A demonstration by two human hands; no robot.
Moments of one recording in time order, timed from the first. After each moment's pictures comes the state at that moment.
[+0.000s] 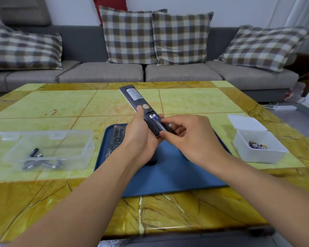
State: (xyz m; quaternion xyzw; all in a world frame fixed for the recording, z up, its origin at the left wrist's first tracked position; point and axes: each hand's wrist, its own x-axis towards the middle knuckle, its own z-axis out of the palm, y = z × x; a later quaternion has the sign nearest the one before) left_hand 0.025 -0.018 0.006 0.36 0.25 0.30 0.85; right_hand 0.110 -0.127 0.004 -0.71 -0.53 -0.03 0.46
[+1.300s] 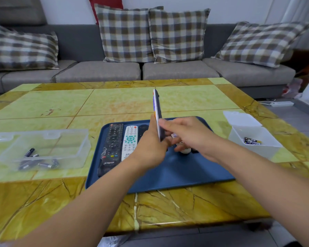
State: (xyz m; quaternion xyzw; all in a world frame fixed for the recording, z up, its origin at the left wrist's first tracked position) left_hand 0.021 -0.038 -0.025 0.80 0.22 0.20 0.51; right_hand 0.130 -0.130 0.006 -0.72 -0.37 0.32 0.49
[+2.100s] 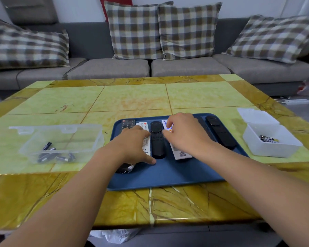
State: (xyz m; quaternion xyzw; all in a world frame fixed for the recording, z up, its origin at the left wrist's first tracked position) left_hand -0.031 0.034 -0.024 0.95 0.29 -0.06 0.12; right_hand 0.105 -0.087 -0.009 -0.84 -0.49 -0.02 0.22
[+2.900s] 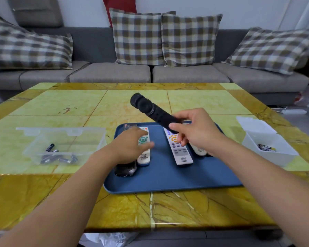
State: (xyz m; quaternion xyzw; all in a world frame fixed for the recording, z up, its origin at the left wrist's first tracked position) left_hand -0.039 0.046 -0.023 0.93 0.29 0.04 0.22; right_hand 0.118 -0.101 0.015 -0.72 -0.43 0.20 0.50
